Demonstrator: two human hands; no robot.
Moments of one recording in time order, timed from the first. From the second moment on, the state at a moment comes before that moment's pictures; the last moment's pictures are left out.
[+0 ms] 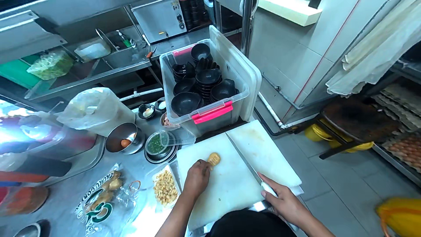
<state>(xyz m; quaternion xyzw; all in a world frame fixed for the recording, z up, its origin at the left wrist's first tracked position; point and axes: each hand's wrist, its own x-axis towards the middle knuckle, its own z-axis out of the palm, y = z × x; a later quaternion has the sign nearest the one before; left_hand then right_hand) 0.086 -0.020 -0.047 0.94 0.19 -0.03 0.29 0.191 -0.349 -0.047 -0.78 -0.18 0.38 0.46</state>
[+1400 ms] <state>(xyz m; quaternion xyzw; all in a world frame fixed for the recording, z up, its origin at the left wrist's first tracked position) 0.101 -0.018 -0.077 0.95 0.13 0.15 0.22 0.194 -0.342 -0.048 -0.75 -0.14 0.38 0.51</state>
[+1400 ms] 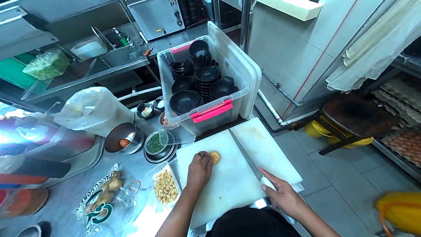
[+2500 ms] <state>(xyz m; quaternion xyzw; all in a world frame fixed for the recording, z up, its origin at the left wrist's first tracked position) 0.130 -0.026 -0.033 0.97 0.09 -0.15 0.18 0.196 -0.341 -0.050 -0.76 -0.14 0.39 0.50</state>
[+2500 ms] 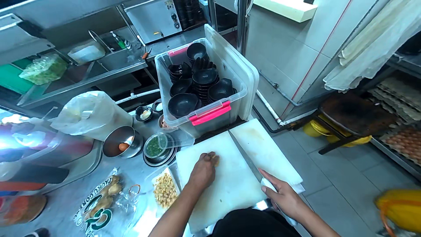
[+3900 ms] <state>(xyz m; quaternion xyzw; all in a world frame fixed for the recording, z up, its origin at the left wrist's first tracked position) 0.090 -0.069 -0.090 0.97 0.11 0.17 0.14 0.198 -0.335 -0.043 -0.80 -0.18 0.38 0.43</state>
